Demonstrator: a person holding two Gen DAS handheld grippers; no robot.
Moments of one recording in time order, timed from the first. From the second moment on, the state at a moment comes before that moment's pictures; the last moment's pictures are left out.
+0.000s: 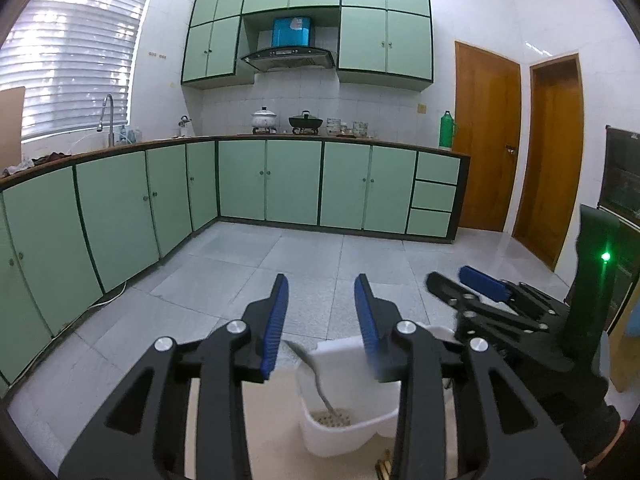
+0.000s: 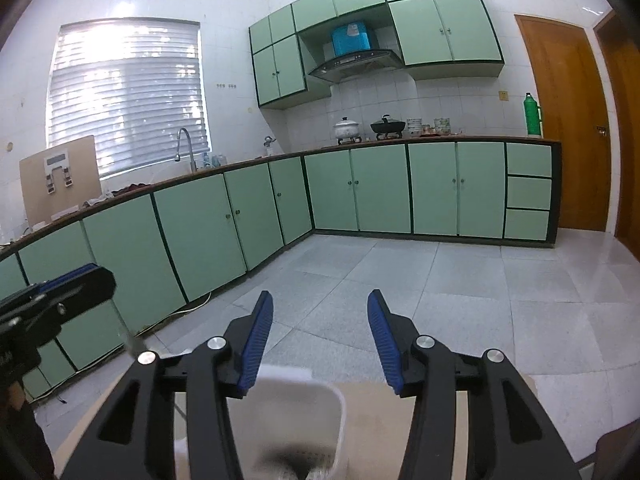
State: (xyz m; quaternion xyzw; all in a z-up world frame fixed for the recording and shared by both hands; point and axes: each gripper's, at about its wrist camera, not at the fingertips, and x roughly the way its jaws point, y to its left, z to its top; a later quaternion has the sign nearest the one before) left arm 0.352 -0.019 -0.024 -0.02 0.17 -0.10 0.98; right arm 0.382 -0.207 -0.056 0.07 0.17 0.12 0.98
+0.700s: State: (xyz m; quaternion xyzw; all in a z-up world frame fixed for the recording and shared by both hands) left arm 0.178 0.006 -0.130 0.00 0.36 -0.10 0.93; right arm 0.154 -0.222 -0.139 0.05 0.36 0.09 0.93
